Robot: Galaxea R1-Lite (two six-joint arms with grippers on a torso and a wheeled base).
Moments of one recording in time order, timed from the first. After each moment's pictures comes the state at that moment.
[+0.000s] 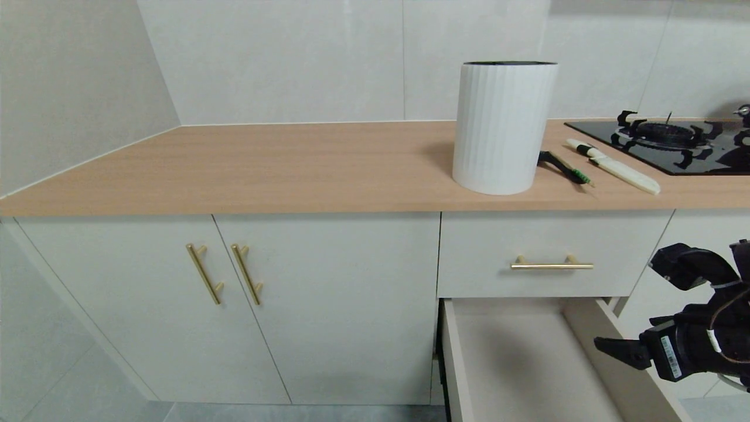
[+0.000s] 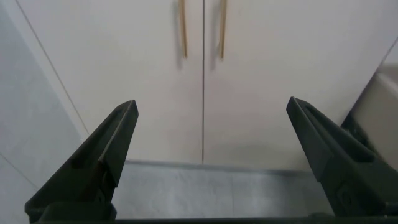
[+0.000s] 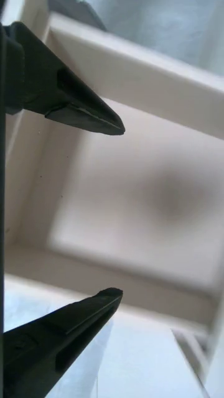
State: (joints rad) left arm 0.00 0.00 0.00 0.00 0.06 -0.01; right arm 0.24 1.36 -0.57 -0.07 -0.01 -0.08
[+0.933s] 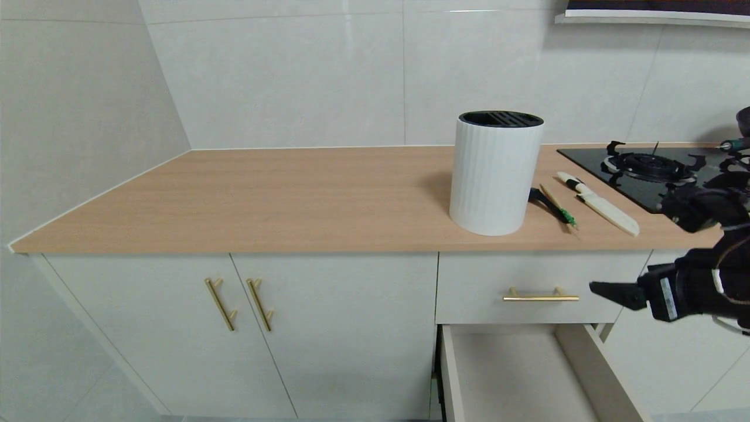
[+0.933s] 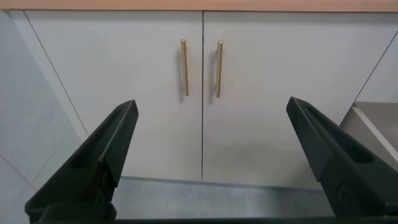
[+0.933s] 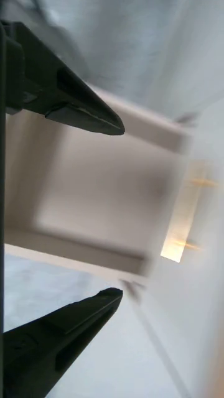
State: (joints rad) left arm 0.00 0.00 0.00 0.00 0.06 -0.01; right arm 0.23 1.37 -0.79 -0.02 -0.03 -0.08
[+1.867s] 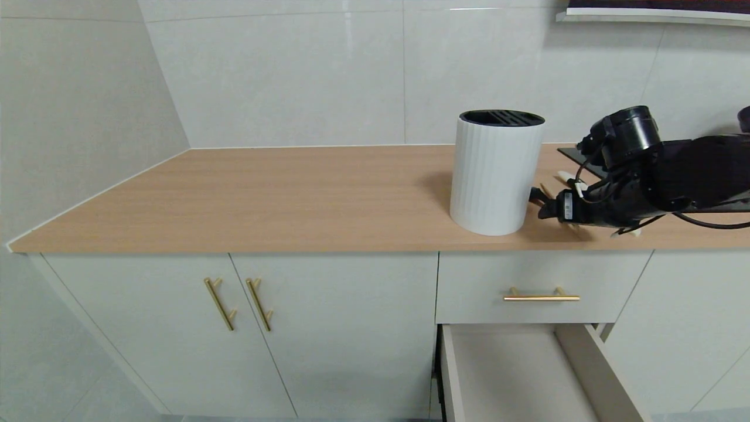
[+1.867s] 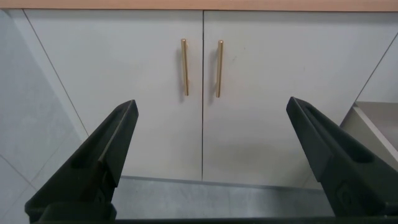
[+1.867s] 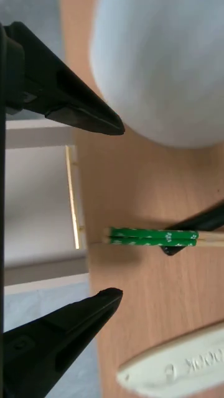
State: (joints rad) left arm 0.00 0.00 0.00 0.00 0.06 -0.01; right arm 0.24 1.90 -1.51 0.29 -0.27 0.27
